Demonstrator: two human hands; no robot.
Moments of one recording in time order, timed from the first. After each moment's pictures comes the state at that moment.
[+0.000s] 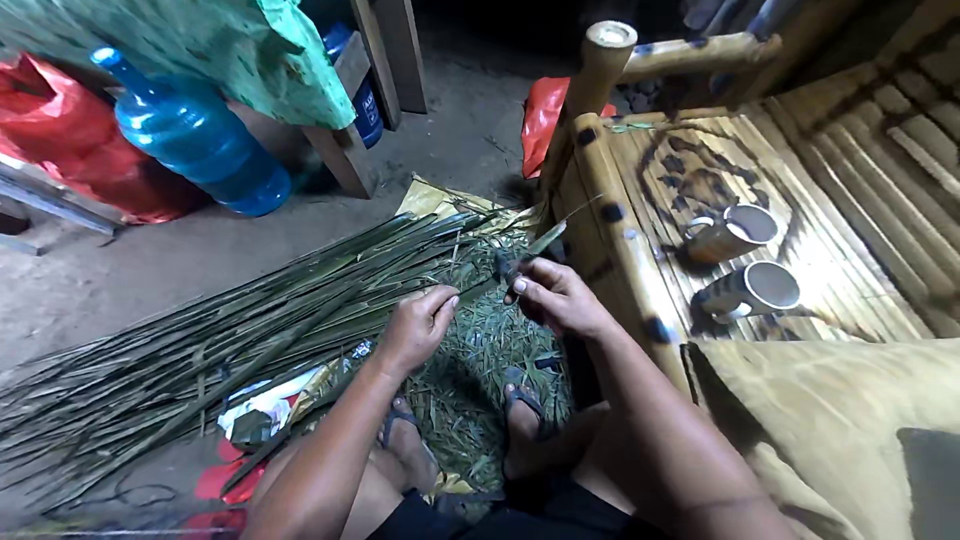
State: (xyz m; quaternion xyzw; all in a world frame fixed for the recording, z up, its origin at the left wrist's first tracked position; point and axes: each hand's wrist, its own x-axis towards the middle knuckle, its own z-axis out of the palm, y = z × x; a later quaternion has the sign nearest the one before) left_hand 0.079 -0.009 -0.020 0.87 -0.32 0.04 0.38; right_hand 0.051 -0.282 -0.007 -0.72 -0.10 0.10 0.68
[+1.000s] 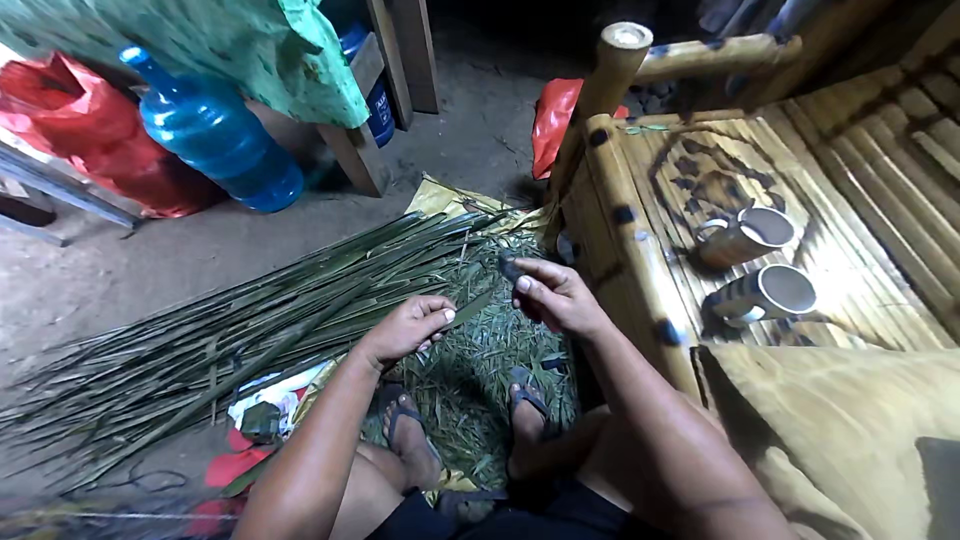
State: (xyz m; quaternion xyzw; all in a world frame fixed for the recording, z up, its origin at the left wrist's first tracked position) left_hand 0.090 0.023 -0.011 0.70 -0.15 -0.39 0.58; right_hand 0.053 -0.269 -0.015 -0.69 -0.14 0.05 0.71
